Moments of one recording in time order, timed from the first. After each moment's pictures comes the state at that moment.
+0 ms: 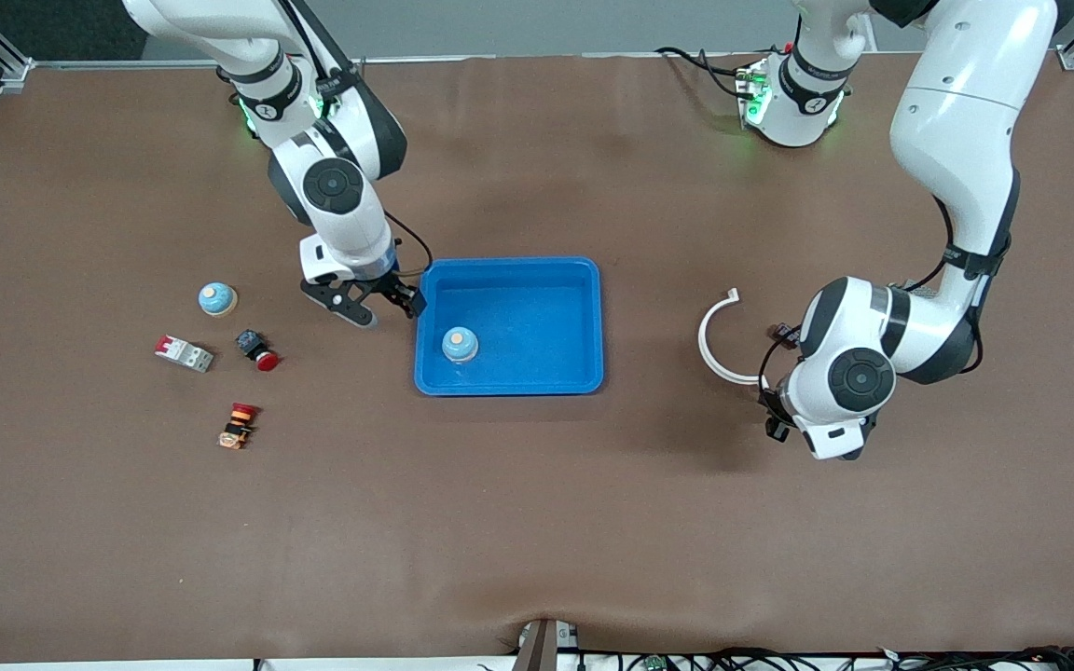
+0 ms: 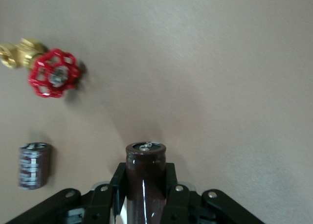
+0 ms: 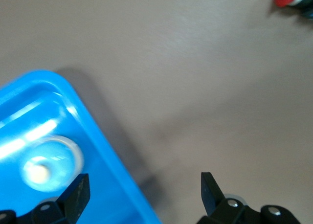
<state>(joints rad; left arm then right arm) -0.07 0.67 -0.21 -1.64 0.23 2.15 -1.45 0.47 0.25 0.08 -2.20 -0.12 2.44 1.19</state>
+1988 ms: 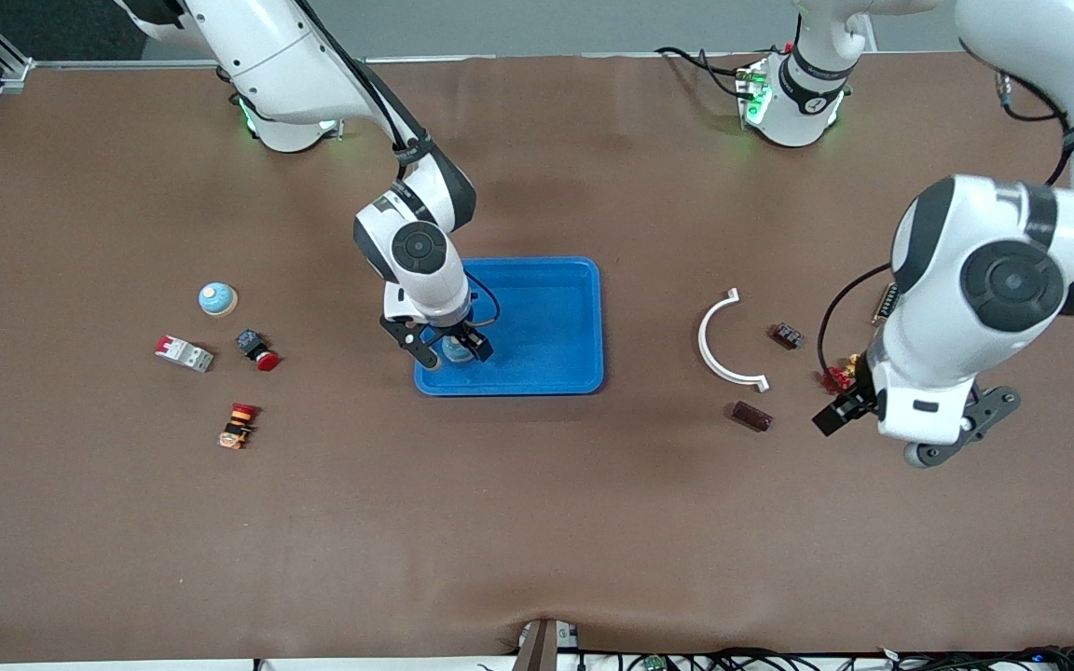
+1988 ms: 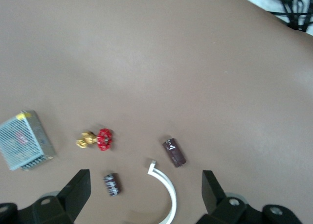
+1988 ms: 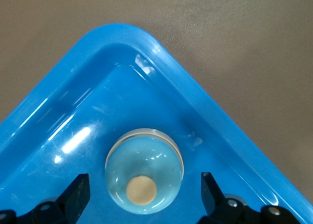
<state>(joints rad) -0.06 0.40 -0.22 -1.40 0.23 1.81 -0.82 0.57 0.58 0.08 -1.91 -0.07 2.50 1.45</state>
